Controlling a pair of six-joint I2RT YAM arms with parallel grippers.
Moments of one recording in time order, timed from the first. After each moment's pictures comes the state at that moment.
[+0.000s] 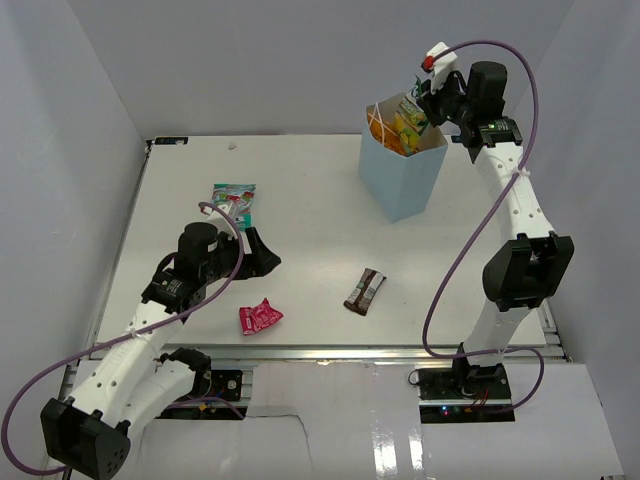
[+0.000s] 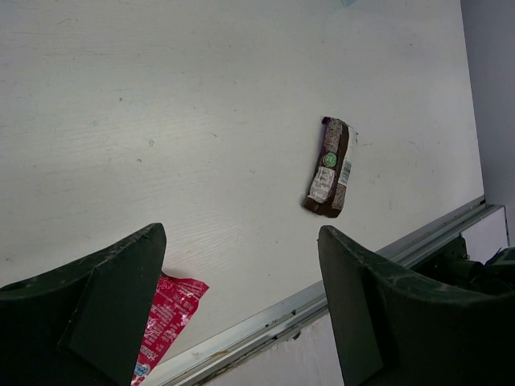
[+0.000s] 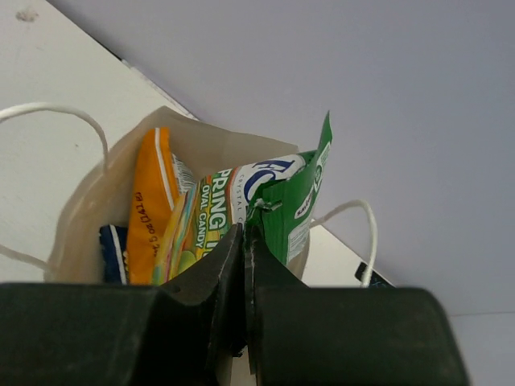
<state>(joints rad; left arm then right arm) -0.39 0.83 0.71 -0.42 0.24 -0.52 0.12 1.81 1.93 -0.34 -0.43 -0.43</state>
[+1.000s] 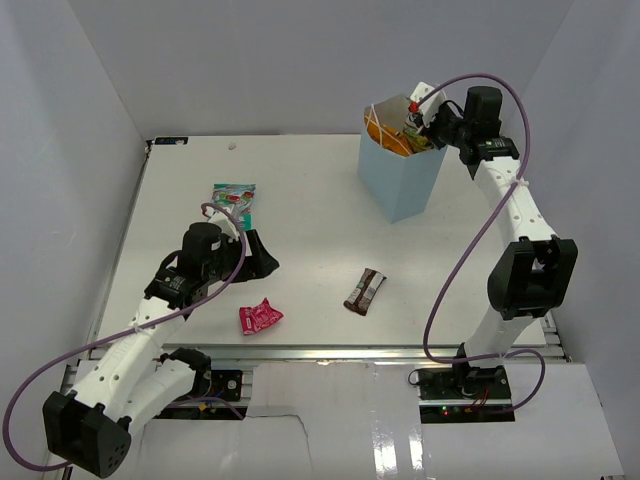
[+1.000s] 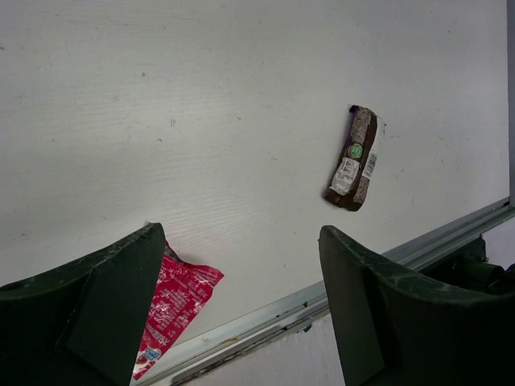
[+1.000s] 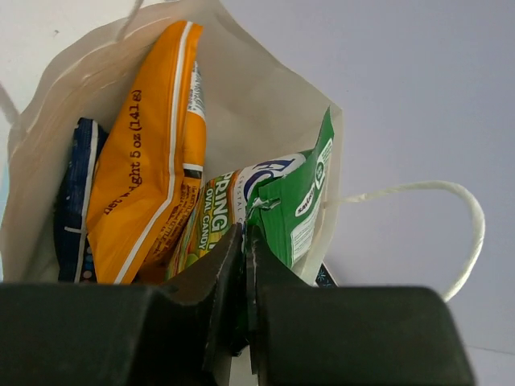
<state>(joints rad) -0.39 0.86 0.72 -0.47 0.20 -0.52 0.10 1.74 1.69 -0.29 -0.52 -0.83</state>
